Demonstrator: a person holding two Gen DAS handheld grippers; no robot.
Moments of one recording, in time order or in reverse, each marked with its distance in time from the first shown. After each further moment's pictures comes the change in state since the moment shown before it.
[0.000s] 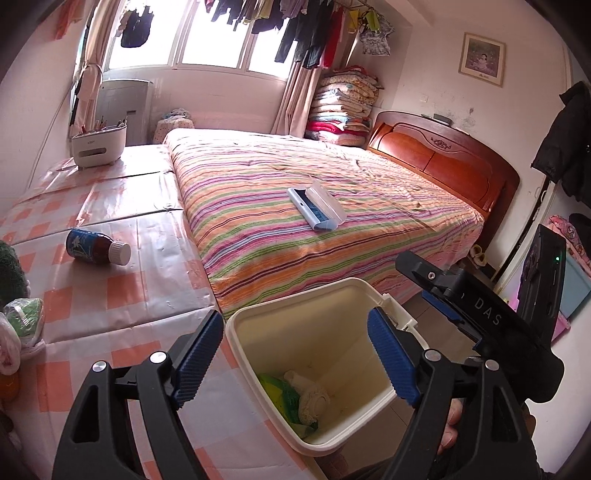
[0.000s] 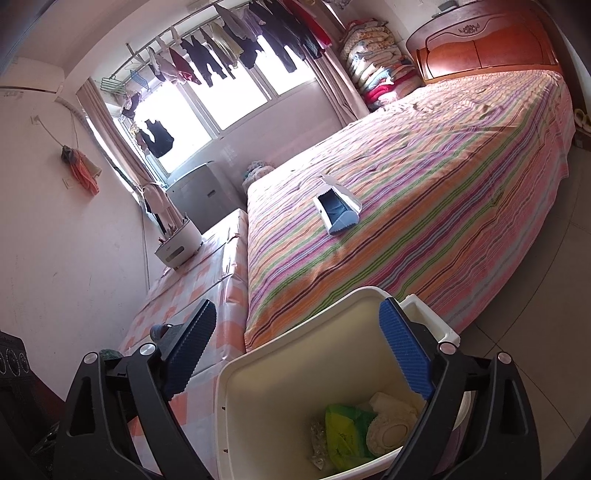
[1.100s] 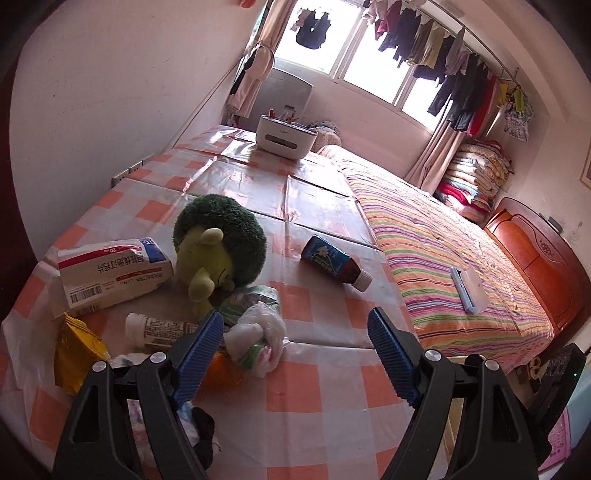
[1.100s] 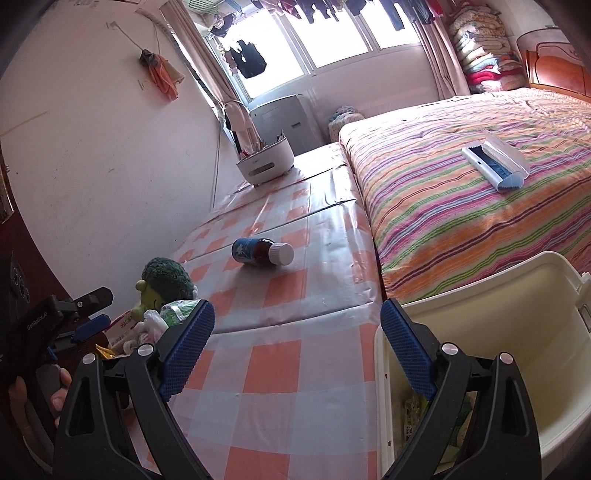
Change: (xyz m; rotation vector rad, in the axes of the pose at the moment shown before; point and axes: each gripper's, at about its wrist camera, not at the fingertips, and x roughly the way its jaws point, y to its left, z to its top) left arm -0.121 0.211 -0.013 -0.430 -0.096 0.371; right arm 0.065 0.152 -0.070 -0.267 0.236 0.243
